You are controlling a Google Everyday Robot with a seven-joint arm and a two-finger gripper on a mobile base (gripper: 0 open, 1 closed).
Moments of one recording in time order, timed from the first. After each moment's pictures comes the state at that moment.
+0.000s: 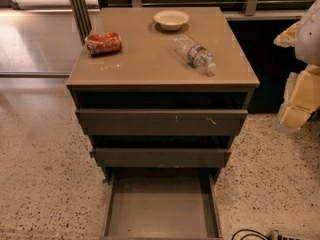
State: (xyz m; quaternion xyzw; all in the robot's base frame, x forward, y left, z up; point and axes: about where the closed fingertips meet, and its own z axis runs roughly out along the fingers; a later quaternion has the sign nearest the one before) arm 0.438 -0.216 0.978 -0.60 0.78 -0.04 0.16
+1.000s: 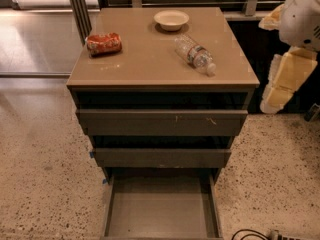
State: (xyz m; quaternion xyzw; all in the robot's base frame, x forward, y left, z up) arm 0.474 -0.193 0.993 -0.63 0.75 -0.04 0.19
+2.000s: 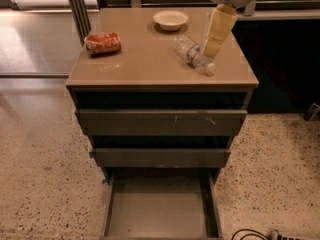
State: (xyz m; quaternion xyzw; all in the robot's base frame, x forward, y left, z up) arm 0.596 -0.101 1.012 -0.68 0.69 -0.01 0.26
